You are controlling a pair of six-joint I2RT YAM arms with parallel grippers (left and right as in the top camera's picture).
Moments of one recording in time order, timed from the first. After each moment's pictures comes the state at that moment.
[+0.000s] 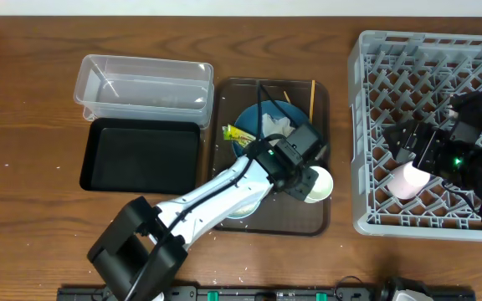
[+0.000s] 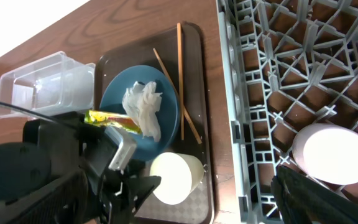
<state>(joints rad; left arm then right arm) -0.88 1.79 1.27 -0.65 0.12 -0.30 -0.22 1.10 1.30 -1.14 -0.46 0.22</state>
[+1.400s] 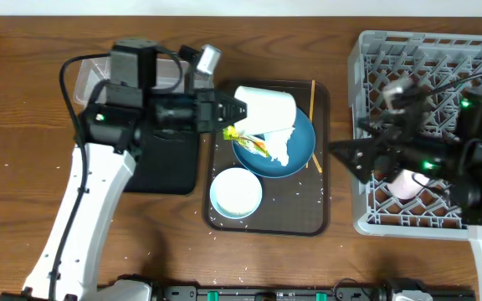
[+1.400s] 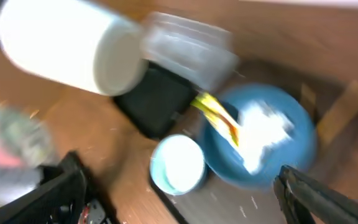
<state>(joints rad) -0.17 1.41 1.36 -0.69 1.24 -0.36 0.04 1.11 1.30 -0.94 -0.92 -0.12</state>
